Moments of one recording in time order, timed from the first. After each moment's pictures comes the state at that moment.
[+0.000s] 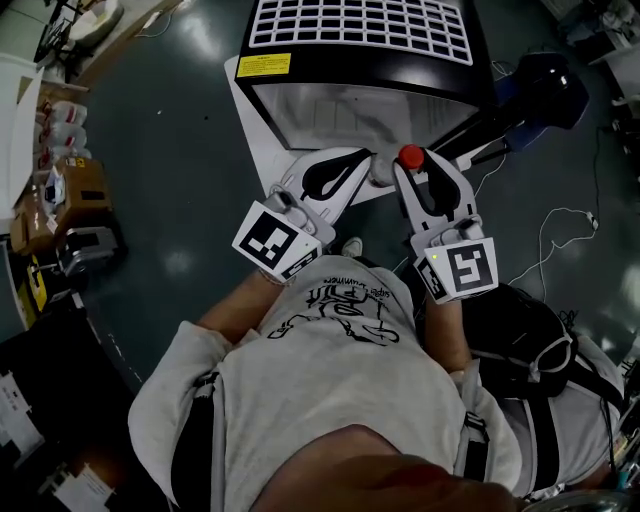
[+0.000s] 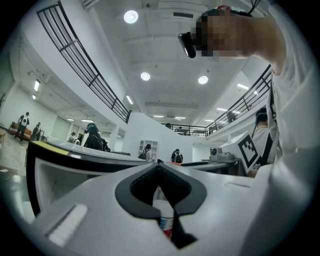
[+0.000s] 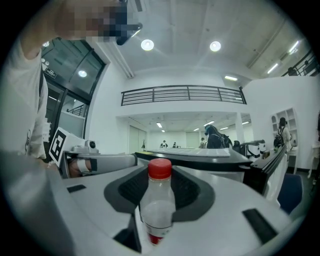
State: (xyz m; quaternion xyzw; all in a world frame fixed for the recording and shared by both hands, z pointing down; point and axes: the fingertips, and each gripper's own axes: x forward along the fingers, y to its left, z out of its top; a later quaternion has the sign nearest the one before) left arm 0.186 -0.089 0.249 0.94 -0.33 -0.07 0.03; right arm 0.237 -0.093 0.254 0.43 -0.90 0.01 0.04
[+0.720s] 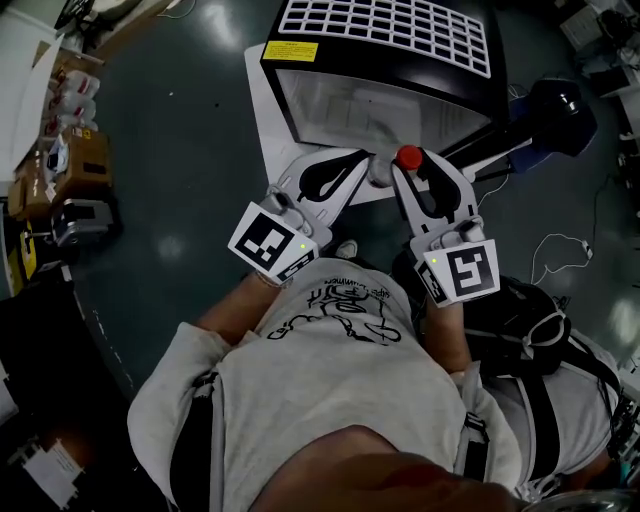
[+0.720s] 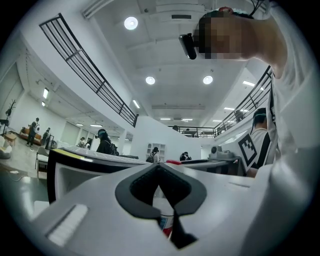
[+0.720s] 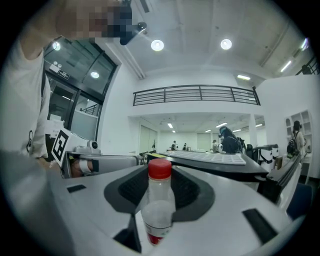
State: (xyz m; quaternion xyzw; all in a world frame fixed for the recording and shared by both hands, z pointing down) left arm 0.164 -0.071 0.243 0.92 -0.37 -0.08 0.02; right arm 0.213 -0.079 0.243 0.37 -0.93 -0.01 0.05
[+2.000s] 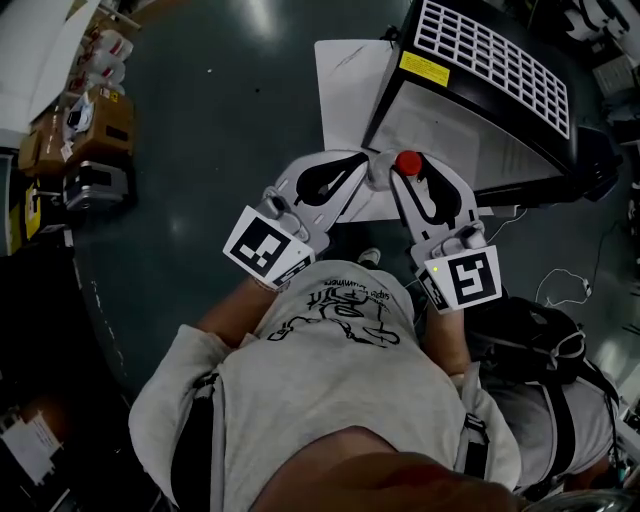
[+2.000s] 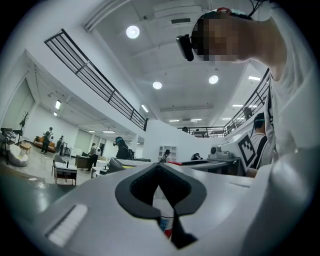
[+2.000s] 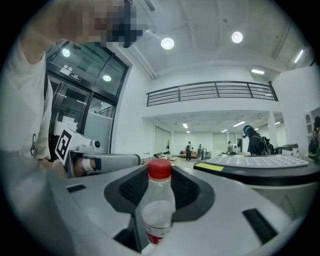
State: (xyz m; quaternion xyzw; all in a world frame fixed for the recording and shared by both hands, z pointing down) left arm -0.020 -0.036 0.231 0.90 -0.43 -0.09 0.01; right arm 0.027 -0.048 0.233 0.30 -0.95 -0.02 0.05
